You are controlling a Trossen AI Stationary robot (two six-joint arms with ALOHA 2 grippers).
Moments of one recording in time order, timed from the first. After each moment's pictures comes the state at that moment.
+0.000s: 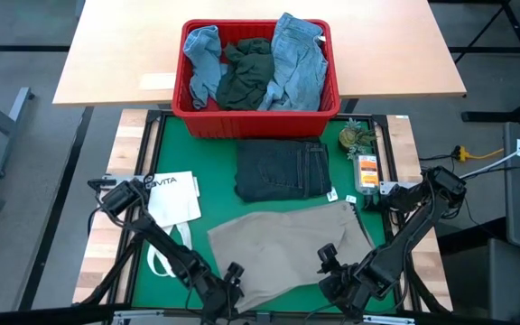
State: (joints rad) left arm -0.74 2.05 1.11 0.13 -0.18 -0.21; right arm 0.90 1.72 1.28 -0.79 0.31 0.30
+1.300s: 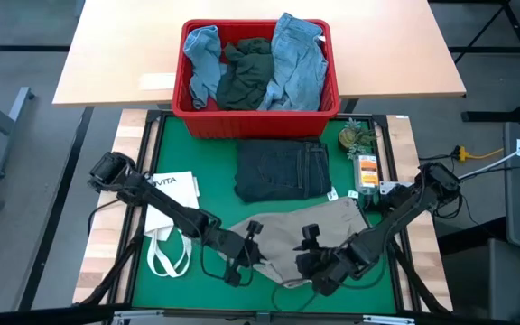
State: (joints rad) left arm -0.46 1.78 1.11 0.09 -0.13 0.03; right arm 0.71 1.72 1.28 -0.63 0.47 0.30
